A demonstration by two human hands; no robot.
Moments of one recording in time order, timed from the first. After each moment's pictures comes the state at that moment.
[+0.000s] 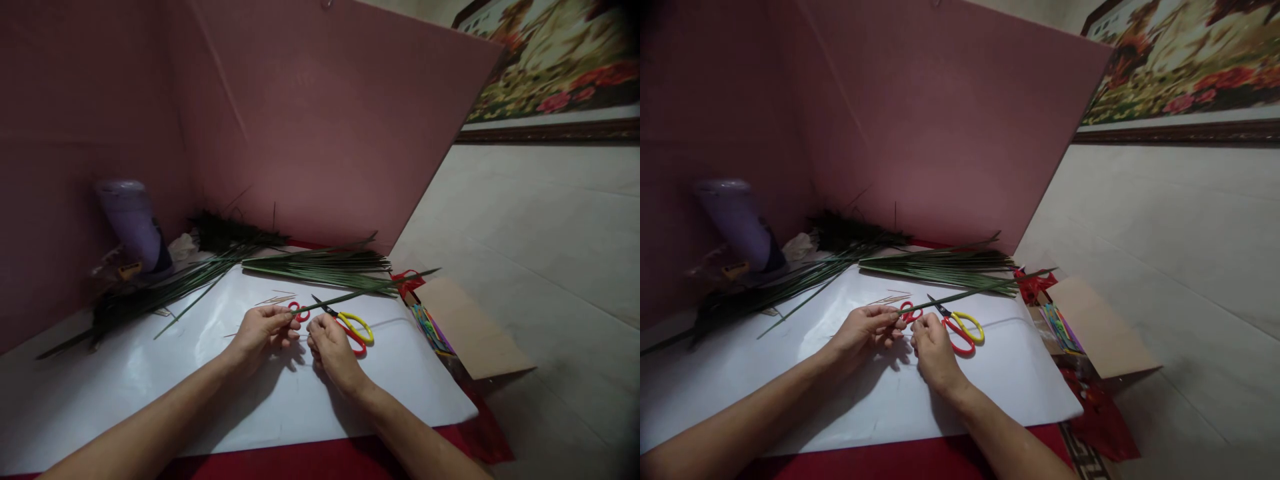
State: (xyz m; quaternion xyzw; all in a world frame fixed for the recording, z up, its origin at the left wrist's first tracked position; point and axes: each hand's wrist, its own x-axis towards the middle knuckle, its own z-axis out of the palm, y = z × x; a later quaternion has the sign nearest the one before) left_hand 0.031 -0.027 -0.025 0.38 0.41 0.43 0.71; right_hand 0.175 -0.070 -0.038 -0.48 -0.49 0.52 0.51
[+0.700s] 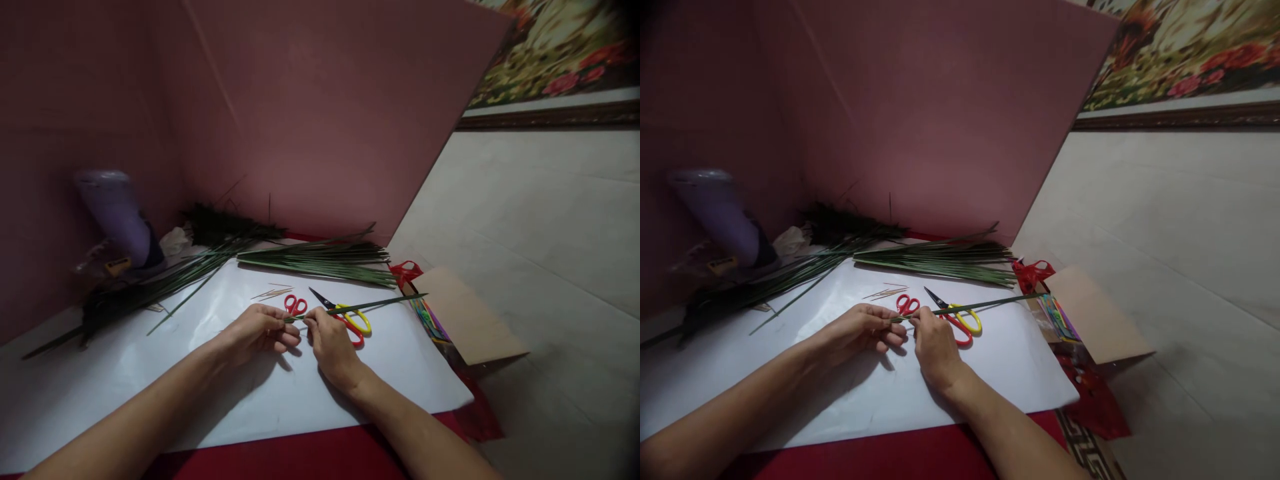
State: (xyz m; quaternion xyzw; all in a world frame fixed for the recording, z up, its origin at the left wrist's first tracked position) left_hand 0.020 -0.019 -0.027 0.43 0.39 0.26 0.77; right_hand 0.187 -0.063 -0.047 -0.57 -0.73 0.13 0.36
